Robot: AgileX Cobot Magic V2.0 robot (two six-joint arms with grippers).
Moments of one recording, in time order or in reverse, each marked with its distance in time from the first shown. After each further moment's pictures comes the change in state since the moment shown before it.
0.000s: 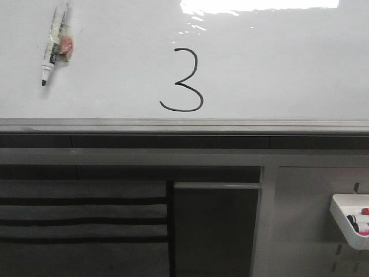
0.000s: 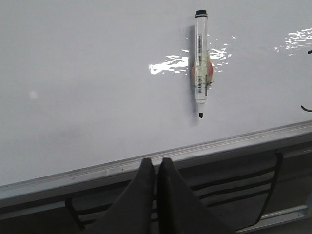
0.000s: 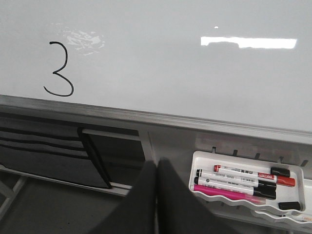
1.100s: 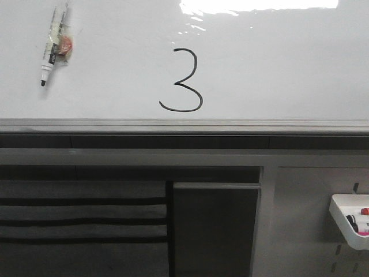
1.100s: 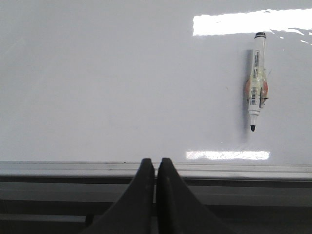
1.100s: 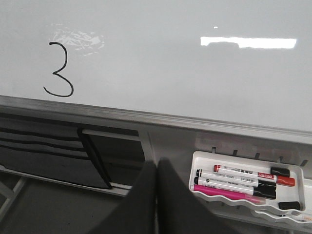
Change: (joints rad) left arm -0.051 -0.520 0.598 0.403 -0.523 -0.528; right arm 0.000 0.000 0.000 0.000 0.000 0.002
